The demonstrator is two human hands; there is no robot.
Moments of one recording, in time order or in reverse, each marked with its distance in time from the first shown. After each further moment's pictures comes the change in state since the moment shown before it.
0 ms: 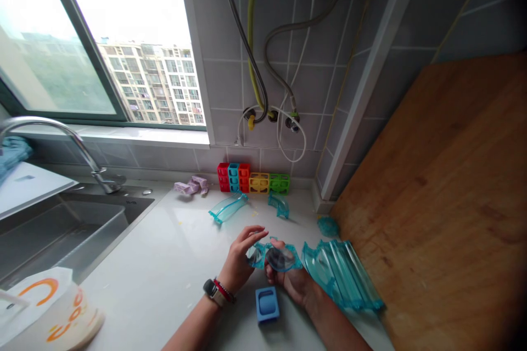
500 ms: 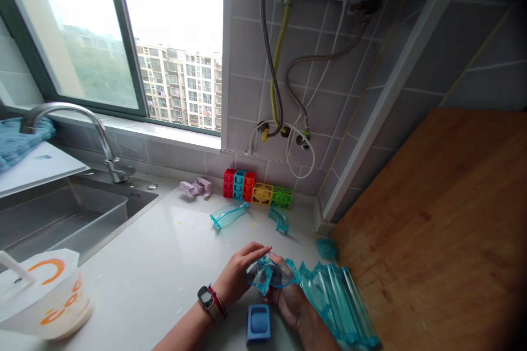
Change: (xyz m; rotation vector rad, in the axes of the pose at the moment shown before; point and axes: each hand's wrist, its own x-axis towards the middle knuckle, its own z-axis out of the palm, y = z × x) left_hand -0.003 0.005 0.003 0.053 -0.073 0.034; right_hand -0.002 0.002 0.004 0.071 0.071 -0.020
